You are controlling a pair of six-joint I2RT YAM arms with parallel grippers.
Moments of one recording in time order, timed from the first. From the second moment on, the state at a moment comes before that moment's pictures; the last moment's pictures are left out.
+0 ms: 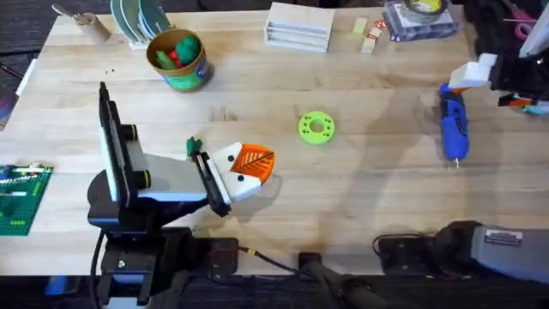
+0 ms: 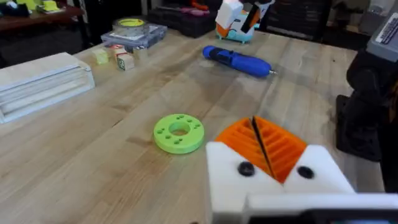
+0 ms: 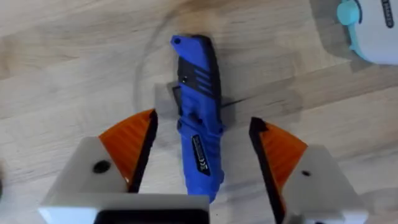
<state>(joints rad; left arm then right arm) 0.01 0.01 0.01 -0.11 1.11 0.03 -0.41 1.48 1.13 -0.83 -0.02 -0.12</state>
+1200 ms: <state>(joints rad) 0.01 0.01 0.01 -0.11 1.11 0.03 -0.45 1.76 1.13 -0.68 -0.17 -0.35</state>
